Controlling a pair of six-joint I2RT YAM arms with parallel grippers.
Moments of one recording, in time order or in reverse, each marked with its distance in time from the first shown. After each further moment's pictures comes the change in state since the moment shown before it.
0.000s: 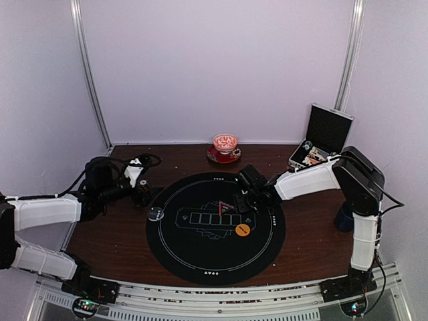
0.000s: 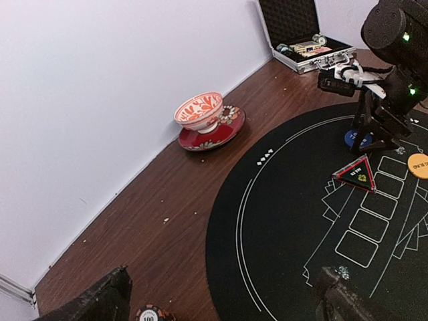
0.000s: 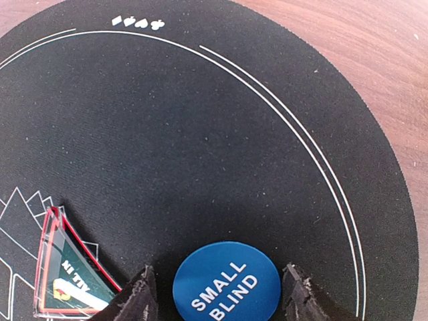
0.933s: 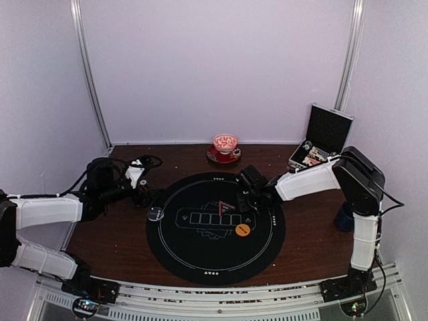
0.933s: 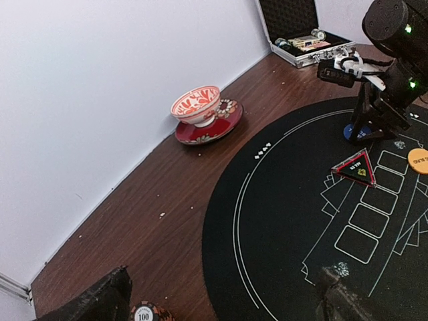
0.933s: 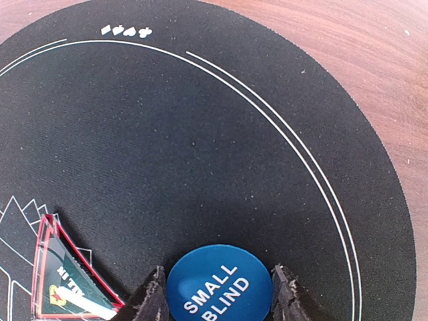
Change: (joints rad) left arm 0.000 0.019 -0.002 0.002 -0.001 0.000; right arm 0.003 -0.003 -0.016 0.024 0.017 0.026
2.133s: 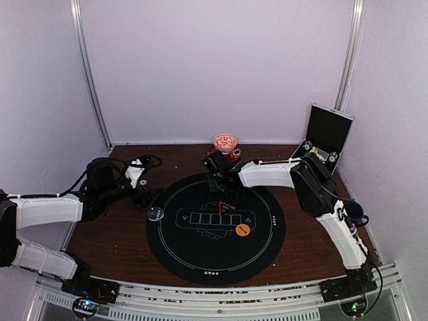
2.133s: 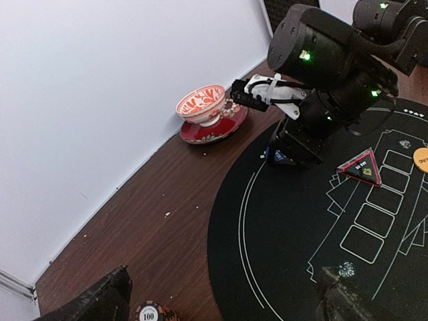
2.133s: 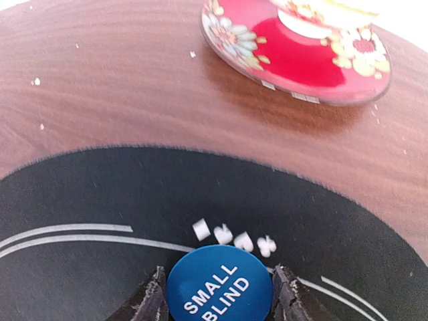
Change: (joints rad) left arm 0.000 0.002 0.000 0.008 -0.017 0.007; right arm 0.002 0.457 0.721 -0.134 0.113 -0.048
